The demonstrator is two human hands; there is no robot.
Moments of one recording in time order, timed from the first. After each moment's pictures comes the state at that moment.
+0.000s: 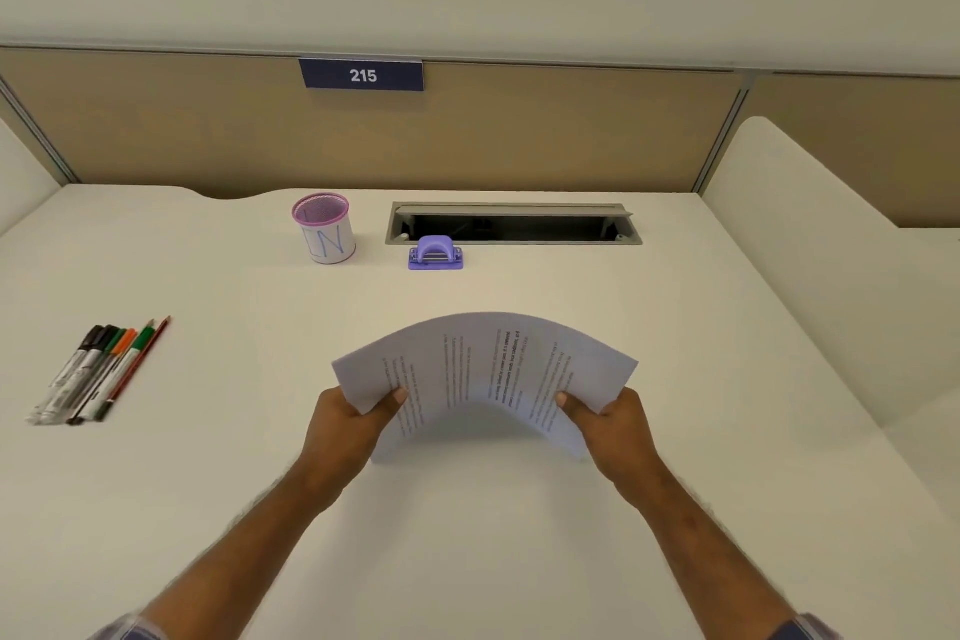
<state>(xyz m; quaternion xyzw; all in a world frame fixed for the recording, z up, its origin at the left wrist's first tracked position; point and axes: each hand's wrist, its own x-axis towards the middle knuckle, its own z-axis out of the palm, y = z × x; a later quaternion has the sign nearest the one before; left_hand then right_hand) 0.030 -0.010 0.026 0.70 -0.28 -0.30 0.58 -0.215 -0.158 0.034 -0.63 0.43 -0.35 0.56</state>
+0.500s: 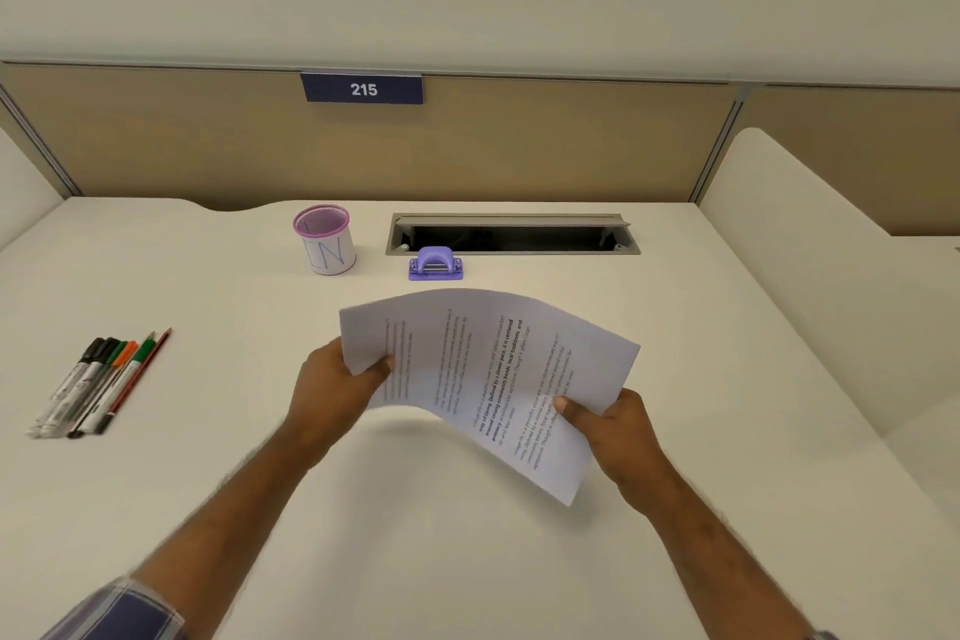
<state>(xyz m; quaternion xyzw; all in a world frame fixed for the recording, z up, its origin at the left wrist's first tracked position) 0.062 -0.037 0.058 0.77 -0.34 -0.21 0.49 -0.214 -0.160 0.047 -0.57 0.43 -0.32 0.62</state>
